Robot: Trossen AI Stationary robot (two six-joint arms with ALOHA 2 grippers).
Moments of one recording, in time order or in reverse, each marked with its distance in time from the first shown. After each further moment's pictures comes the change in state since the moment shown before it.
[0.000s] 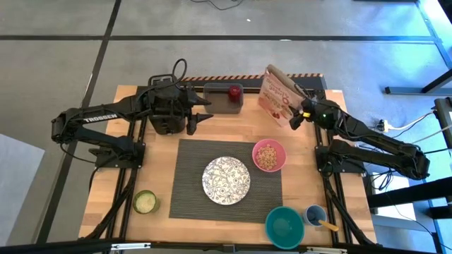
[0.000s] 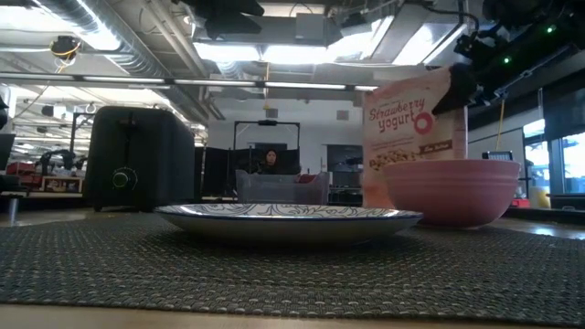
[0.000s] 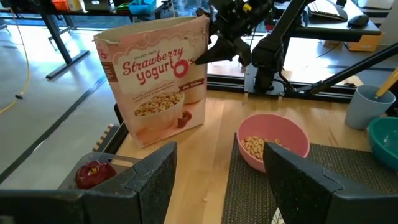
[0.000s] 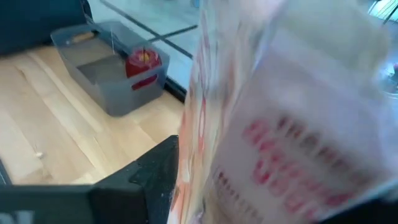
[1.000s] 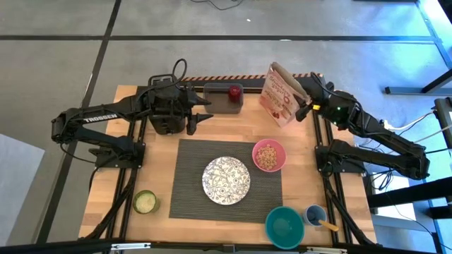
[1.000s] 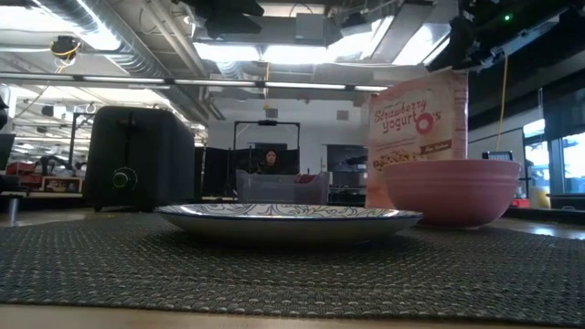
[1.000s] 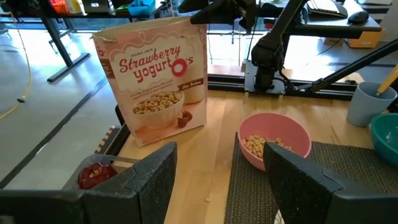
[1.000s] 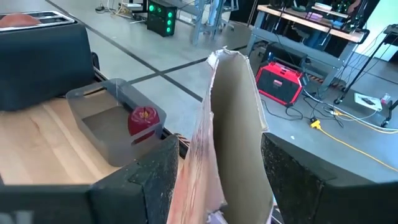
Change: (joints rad) left arm 0.000 0.000 0.000 0.000 0.000 0.021; right arm 0.000 0.000 0.207 -0.051 0.000 -0.071
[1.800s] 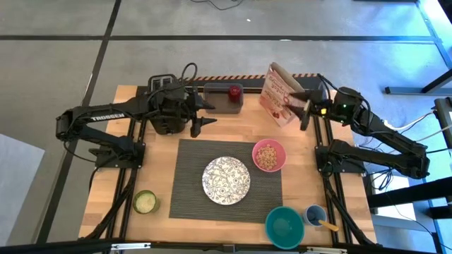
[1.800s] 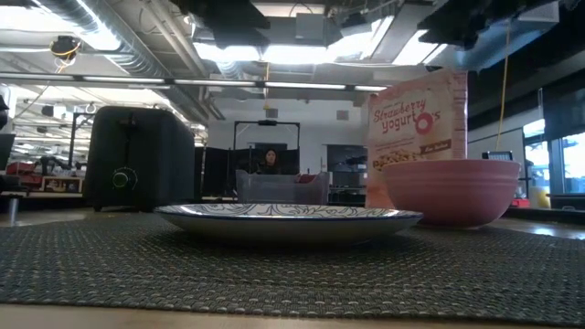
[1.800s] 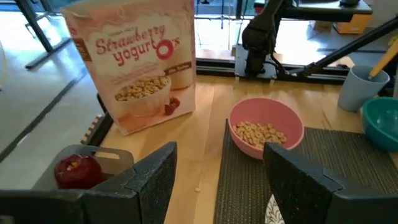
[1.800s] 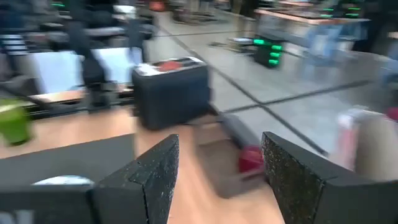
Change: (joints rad) left arm -0.007 0.075 -0.002 0.010 0.049 -0.001; right arm 0.002 0.020 0.066 0.061 -0.479 0.025
